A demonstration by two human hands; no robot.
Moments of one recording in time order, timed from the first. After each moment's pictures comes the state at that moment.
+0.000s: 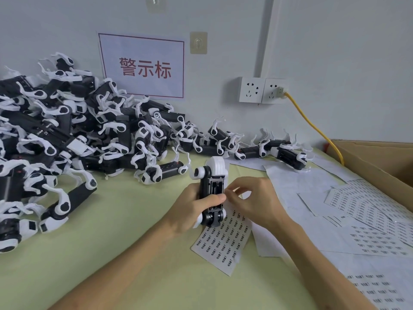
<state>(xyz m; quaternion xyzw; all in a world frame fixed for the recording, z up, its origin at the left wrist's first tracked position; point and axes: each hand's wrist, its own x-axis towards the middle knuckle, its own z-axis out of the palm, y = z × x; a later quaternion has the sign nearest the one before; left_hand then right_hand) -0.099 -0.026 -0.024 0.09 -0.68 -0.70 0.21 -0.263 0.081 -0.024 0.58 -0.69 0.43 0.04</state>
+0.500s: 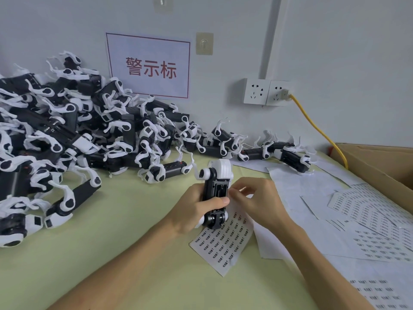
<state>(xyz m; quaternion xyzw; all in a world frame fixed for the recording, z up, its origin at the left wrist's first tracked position) -0.097 -0.027 -0.024 0.08 -0.70 -0.68 0.21 -0.262 0.079 -0.023 0.56 -0.70 0.45 0.00</state>
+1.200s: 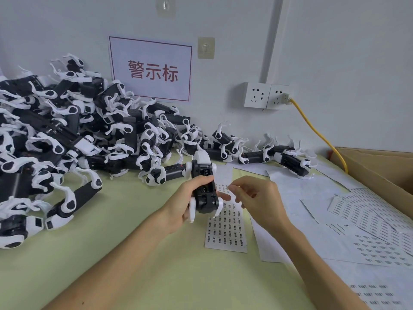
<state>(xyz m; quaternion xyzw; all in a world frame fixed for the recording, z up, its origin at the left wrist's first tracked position) -0.094 -0.046 -0.013 0.19 -0.63 -0.73 0.18 -0.261 0.078 -0.020 0.54 -0.68 0.49 0.01</state>
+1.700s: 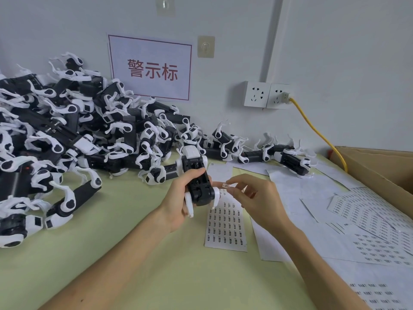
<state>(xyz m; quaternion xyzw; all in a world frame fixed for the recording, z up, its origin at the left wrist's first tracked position) -0.098 -0.047 -0.013 0.19 -0.51 -0.78 0.30 -0.263 0.076 -0.024 0.56 -0.68 0.48 0.01</state>
